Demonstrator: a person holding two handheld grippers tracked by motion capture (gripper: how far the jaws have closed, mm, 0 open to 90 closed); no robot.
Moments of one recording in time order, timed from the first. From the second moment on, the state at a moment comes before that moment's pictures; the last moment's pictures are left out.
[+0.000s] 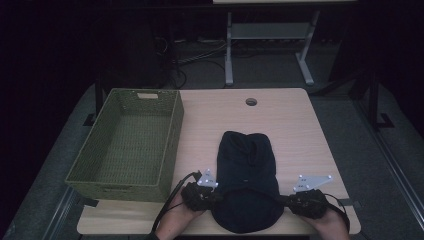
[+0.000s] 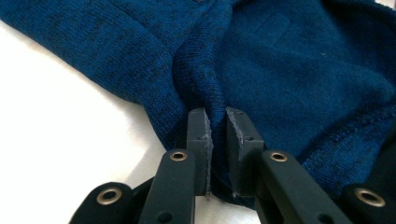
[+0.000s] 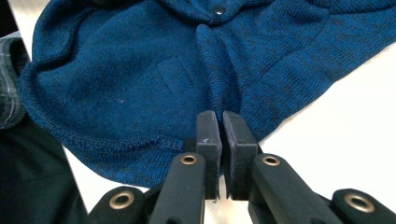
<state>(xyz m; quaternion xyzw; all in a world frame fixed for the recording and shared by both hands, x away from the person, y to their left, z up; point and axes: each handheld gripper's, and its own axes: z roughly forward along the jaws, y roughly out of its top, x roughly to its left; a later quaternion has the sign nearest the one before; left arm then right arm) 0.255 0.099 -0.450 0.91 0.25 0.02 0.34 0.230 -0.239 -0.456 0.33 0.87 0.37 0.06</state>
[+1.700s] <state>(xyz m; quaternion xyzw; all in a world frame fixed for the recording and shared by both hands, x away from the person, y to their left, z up) 0.430 0.090 -0.406 0.84 0.34 0.13 0.40 0.399 -0.241 -0.410 0.40 0.82 0.40 0.11</state>
